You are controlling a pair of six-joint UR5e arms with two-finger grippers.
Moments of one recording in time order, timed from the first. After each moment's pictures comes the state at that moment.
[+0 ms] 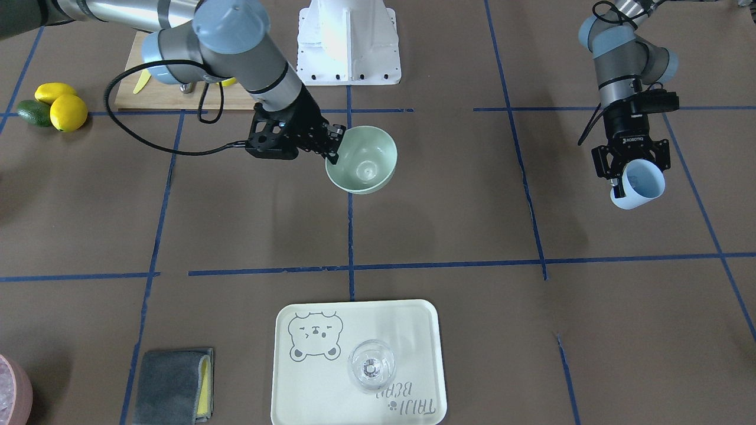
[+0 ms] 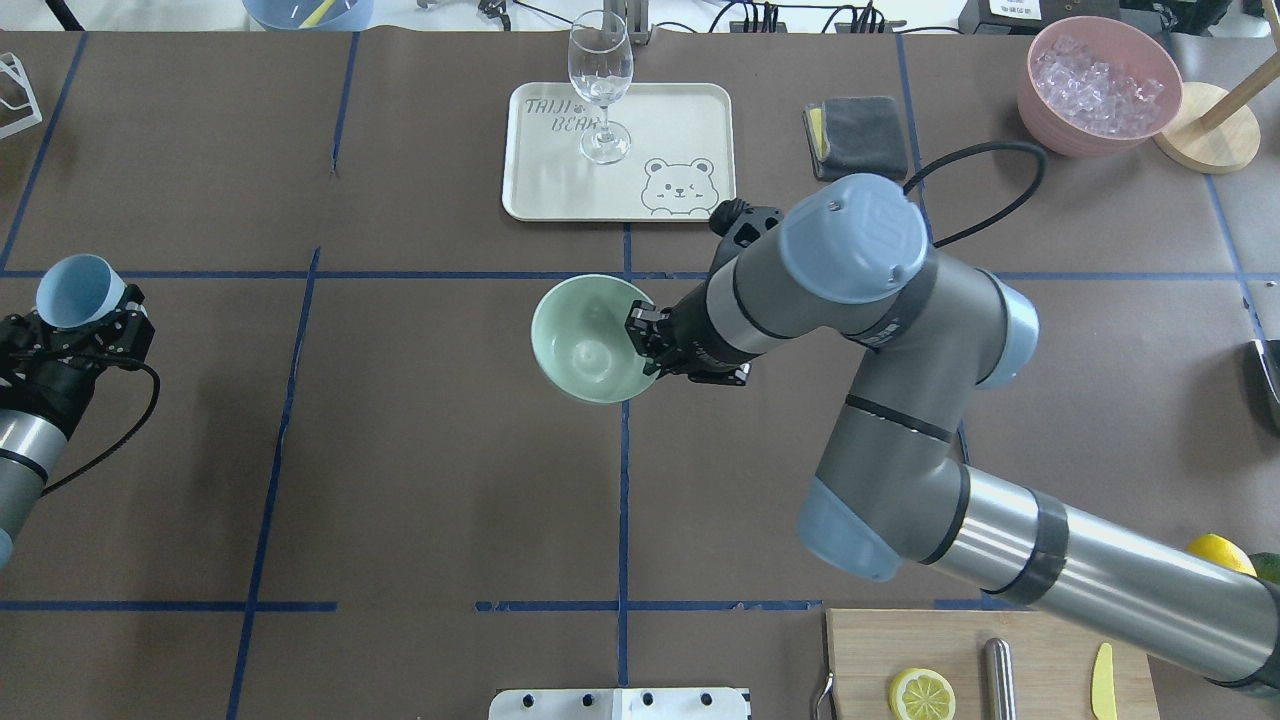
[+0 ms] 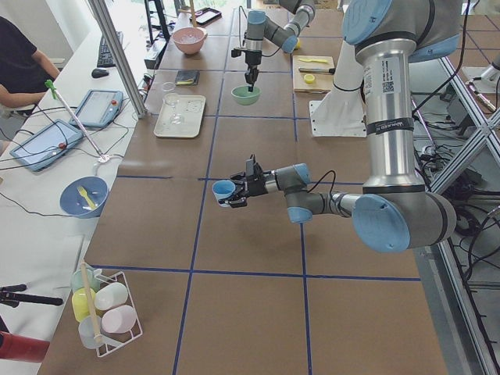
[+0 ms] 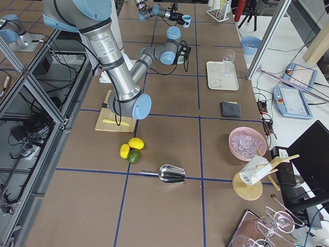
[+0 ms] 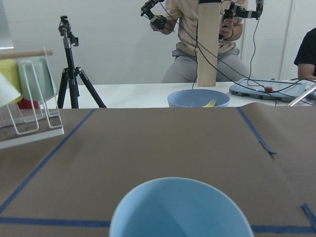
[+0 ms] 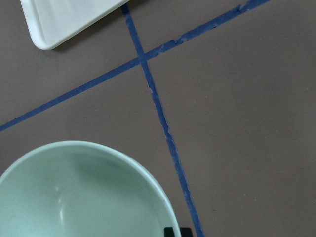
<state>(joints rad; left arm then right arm) -0.46 -1.39 -1.66 -2.82 -0.69 -1.08 0.53 -0.92 1.69 -1.26 1.96 1.66</state>
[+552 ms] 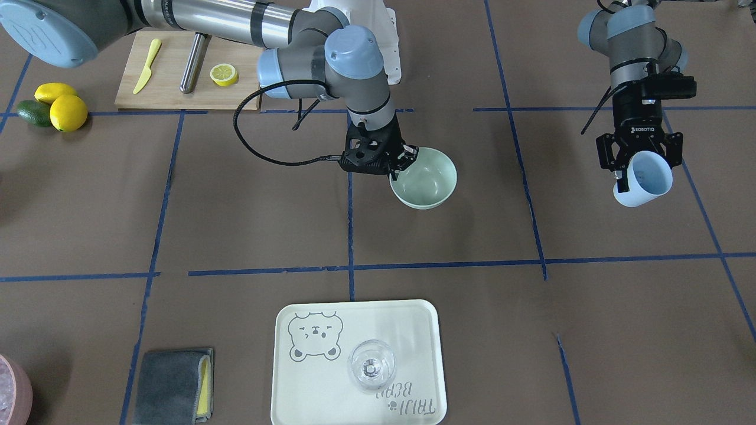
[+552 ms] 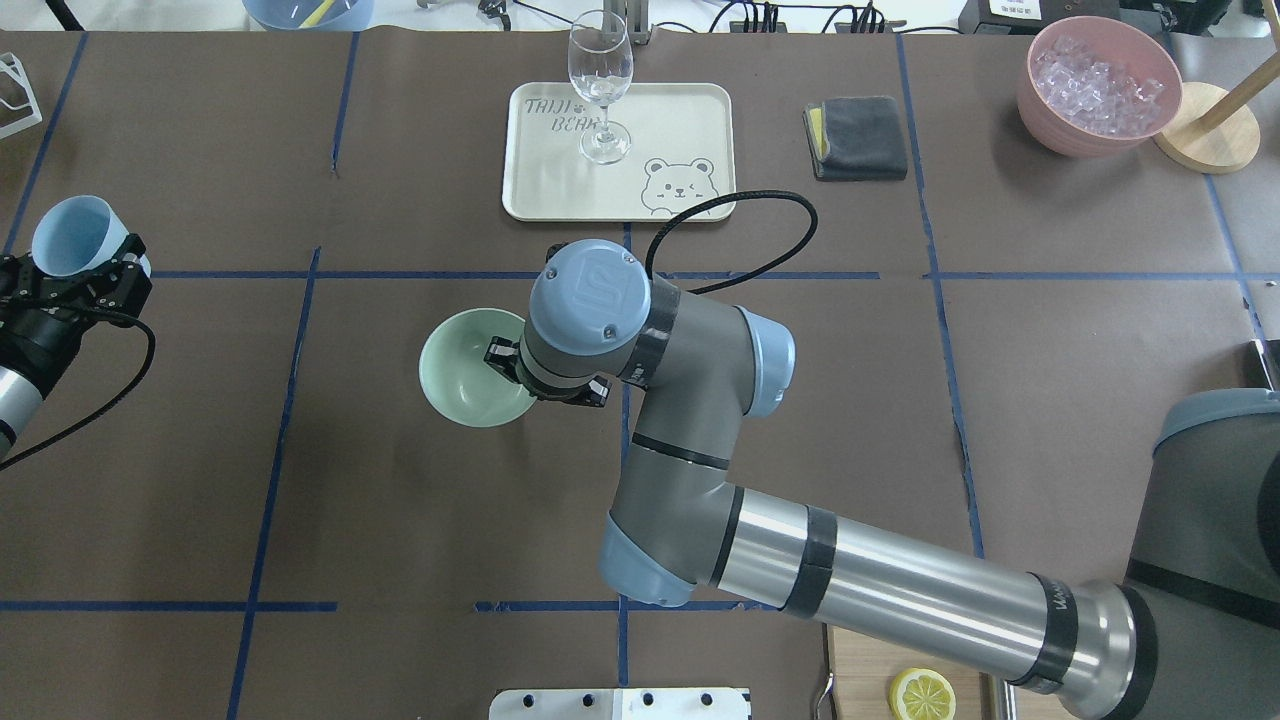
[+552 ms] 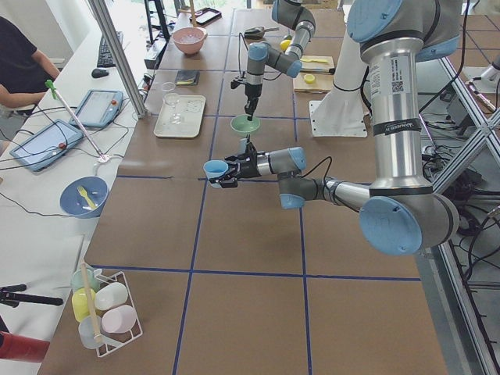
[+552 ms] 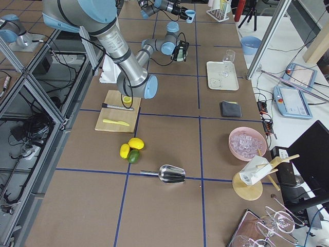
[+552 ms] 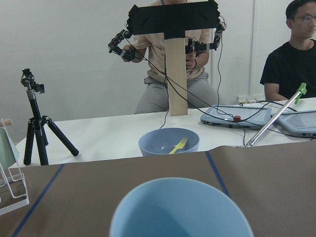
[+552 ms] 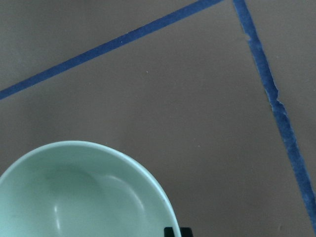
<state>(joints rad) -0.54 -1.40 -1.77 -2.84 -0.82 -0.92 0.42 -0.64 1.35 -1.29 1.81 1.65</state>
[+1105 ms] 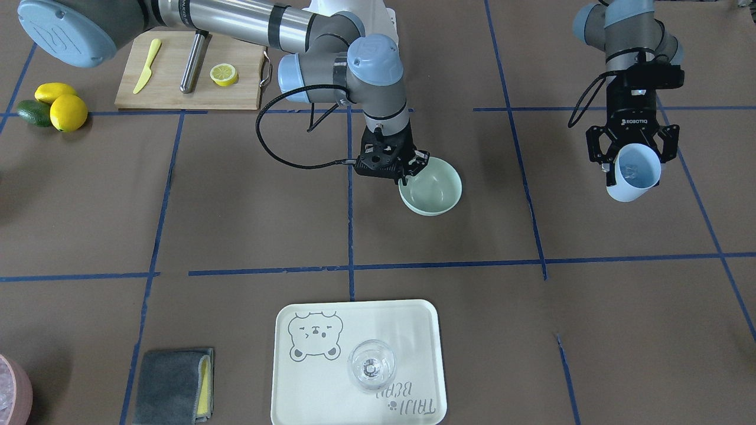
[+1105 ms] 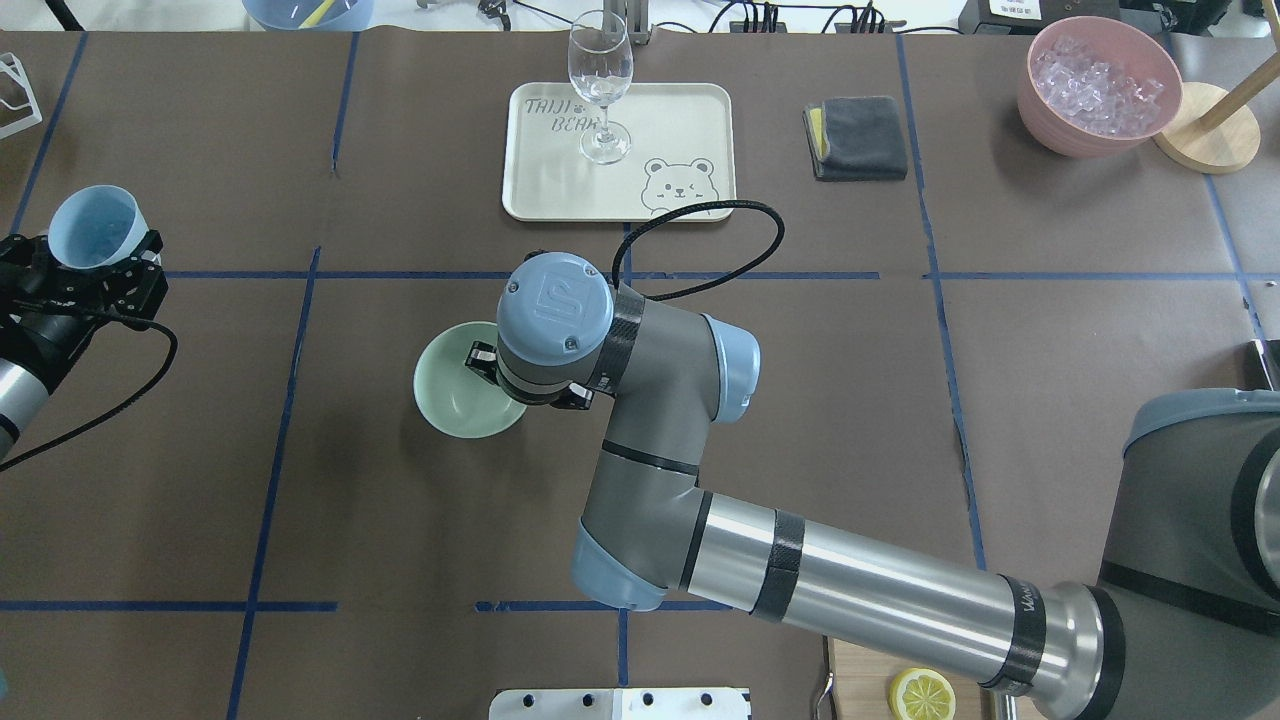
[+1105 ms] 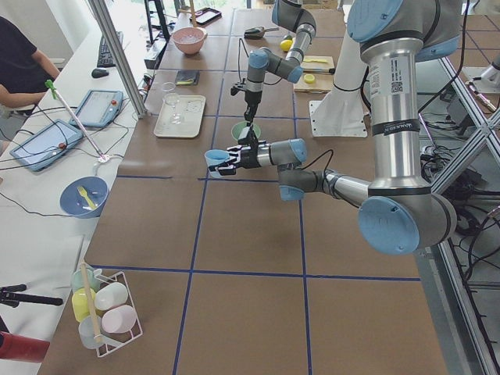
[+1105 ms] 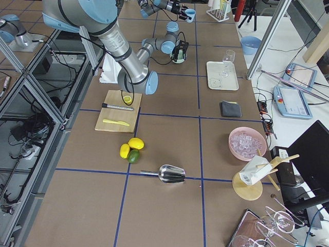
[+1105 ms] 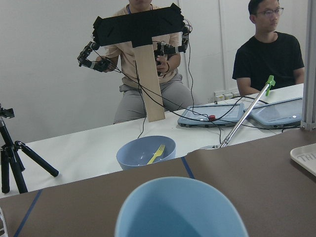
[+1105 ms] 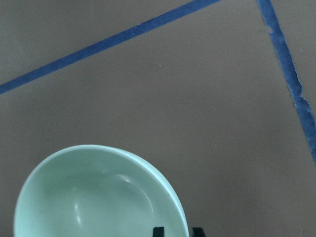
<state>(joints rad) -0.53 -1.41 -1.81 -2.83 -0.82 -0.69 0.42 -0.62 1.32 -1.29 1.80 1.65</state>
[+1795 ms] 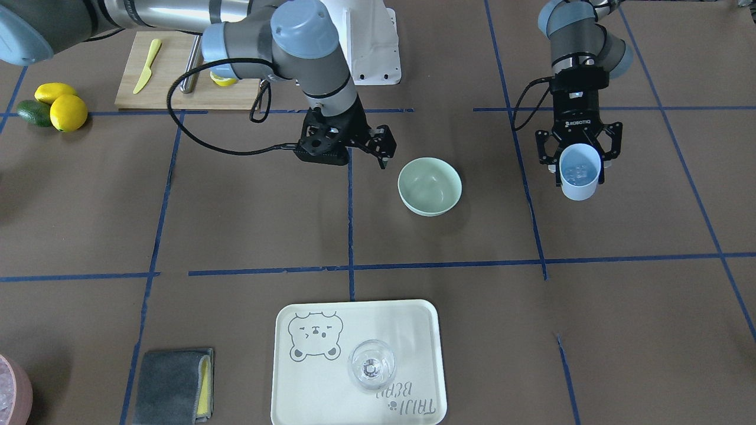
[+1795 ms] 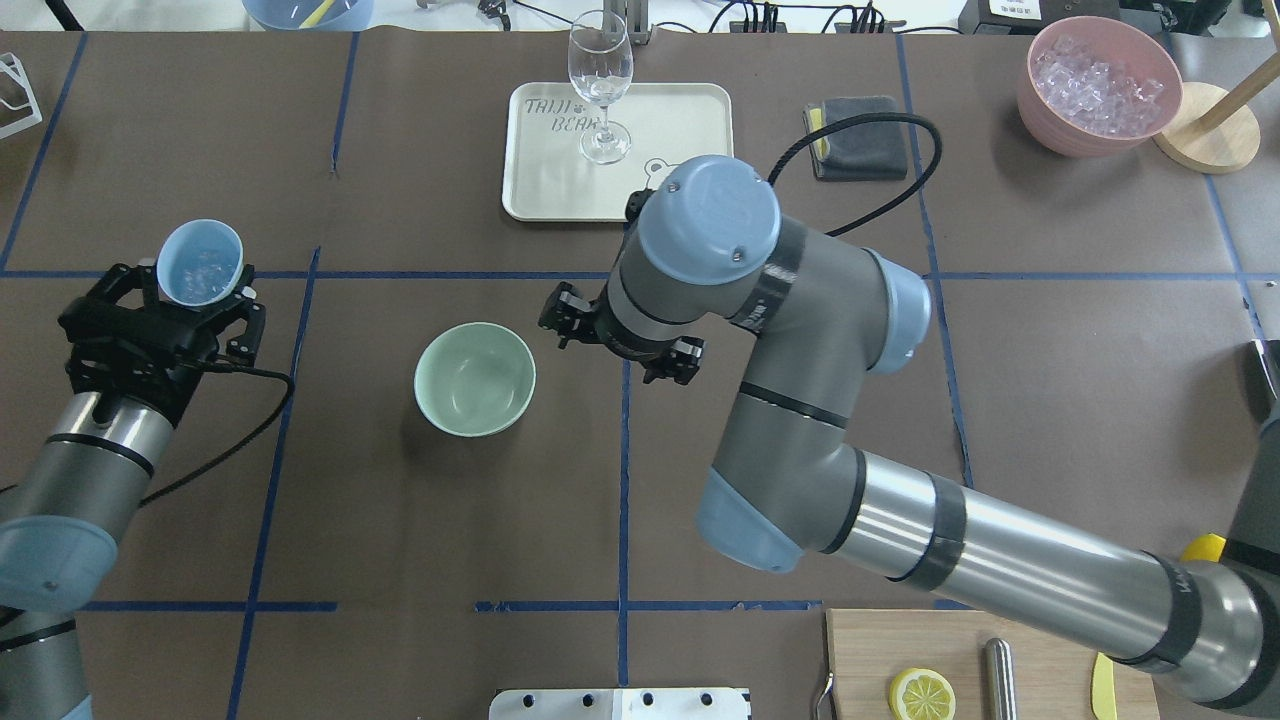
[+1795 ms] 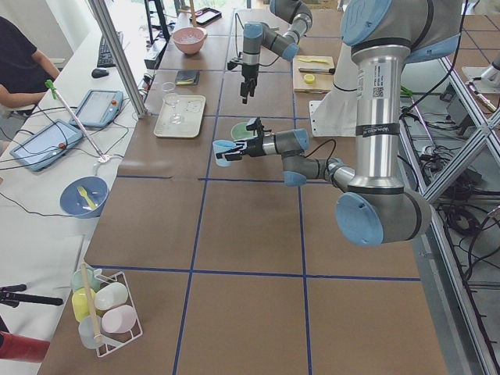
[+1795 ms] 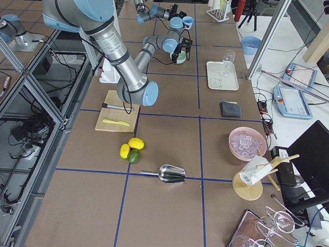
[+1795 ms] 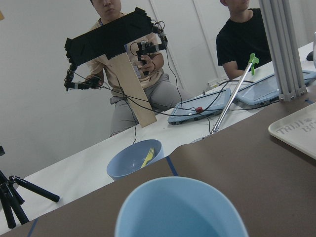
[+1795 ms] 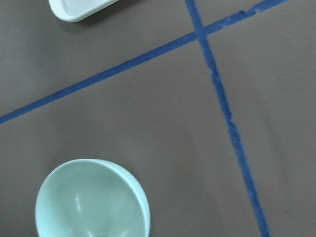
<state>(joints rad) -0.34 -1.54 -1.81 -2.65 -0.58 -0.61 0.54 -0.83 1.67 -1.42 1.95 1.60</state>
